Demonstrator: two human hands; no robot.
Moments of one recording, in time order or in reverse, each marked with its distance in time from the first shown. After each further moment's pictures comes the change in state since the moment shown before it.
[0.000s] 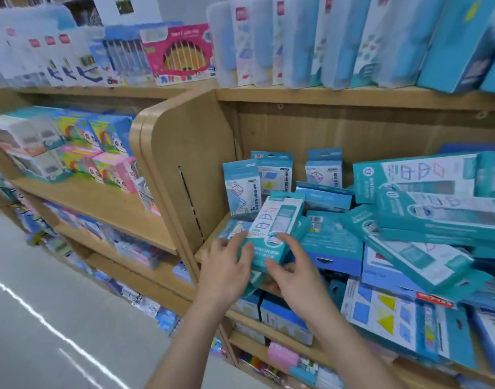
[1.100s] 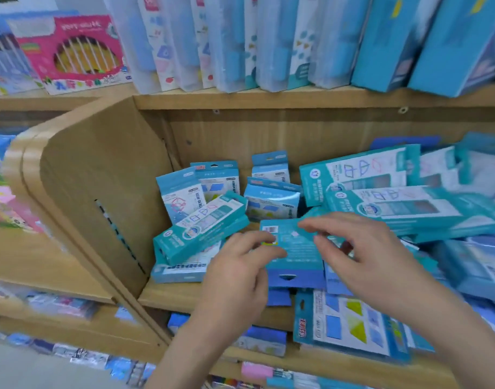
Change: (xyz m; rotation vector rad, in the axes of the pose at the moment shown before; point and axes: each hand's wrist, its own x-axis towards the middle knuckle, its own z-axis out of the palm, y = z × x) left_hand 0.019 0.068 -0.003 -0.125 0.052 0.816; right_hand -0.019 -0.069 -0.114 -0.721 0.233 -0.481
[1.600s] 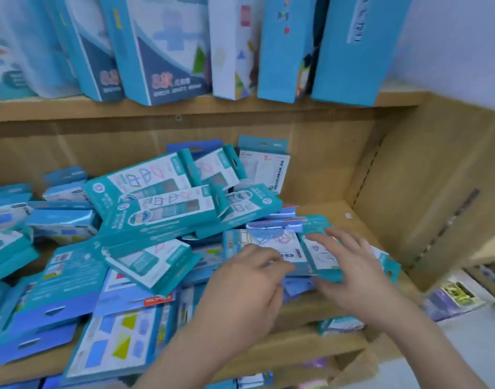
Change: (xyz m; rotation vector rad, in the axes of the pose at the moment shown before) left_hand 0.060 0.238 0.183 -0.074 -0.291 0.420; right_hand -0.189 0.214 -0.171 -0.391 0.103 0.512
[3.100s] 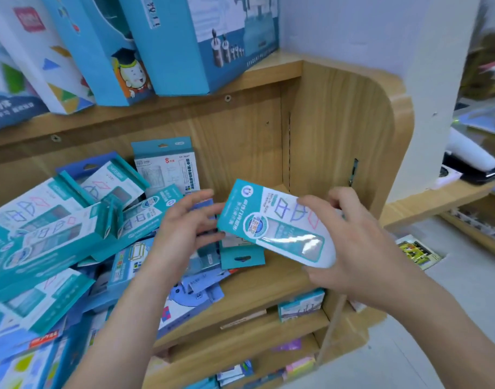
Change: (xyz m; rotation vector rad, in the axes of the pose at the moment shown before) left_hand 0.132 0.048 0.052 -1.175 0.041 -0.819; right_hand -0.035 0.112 -0.099 -0.073 0.117 -0.072
